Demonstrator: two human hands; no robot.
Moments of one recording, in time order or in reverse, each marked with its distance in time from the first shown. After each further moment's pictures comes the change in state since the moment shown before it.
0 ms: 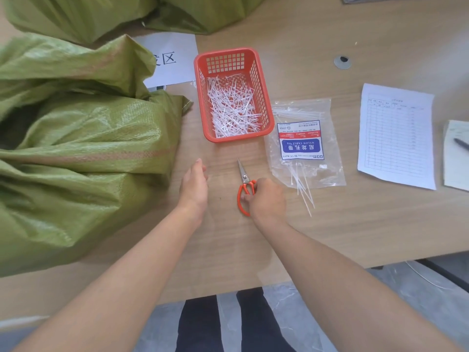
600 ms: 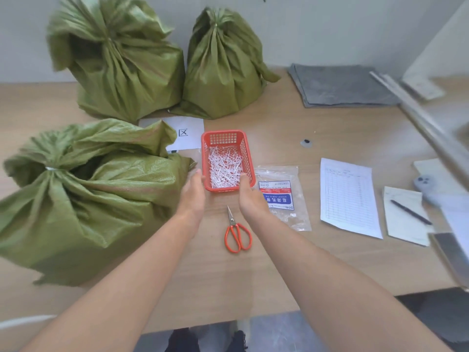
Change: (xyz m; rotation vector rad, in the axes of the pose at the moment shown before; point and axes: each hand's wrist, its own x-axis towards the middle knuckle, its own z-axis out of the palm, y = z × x) left_hand -0.107 0.086 -0.016 -0.056 -0.059 0.230; right_hand -0.064 -0.071 -0.139 0.550 -0.110 -0.004
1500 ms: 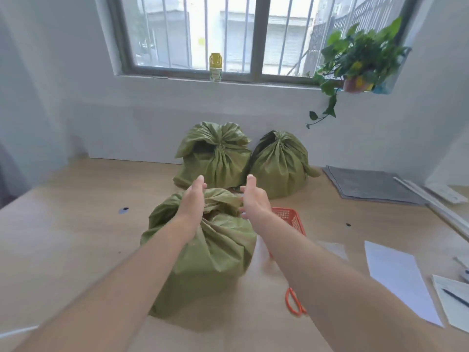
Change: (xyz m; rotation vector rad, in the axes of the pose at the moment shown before) left_hand -0.089 0.103 -0.264 -0.124 0.055 0.324; right_hand -0.203 -0.179 0.127 0.161 -0.031 -0.374
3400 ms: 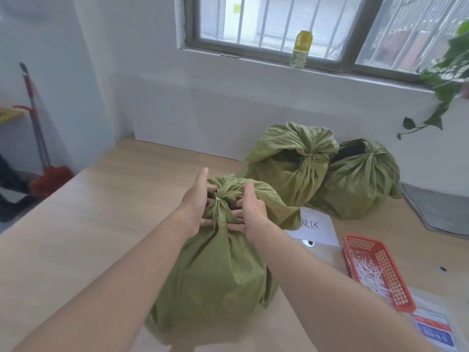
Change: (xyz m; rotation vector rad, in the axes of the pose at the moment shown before) left_hand 0.213 0.026 -0.271 -0.127 0.036 -0.247; right_hand 0.072 -0.082 0.342 0.220 -0.209 0.289
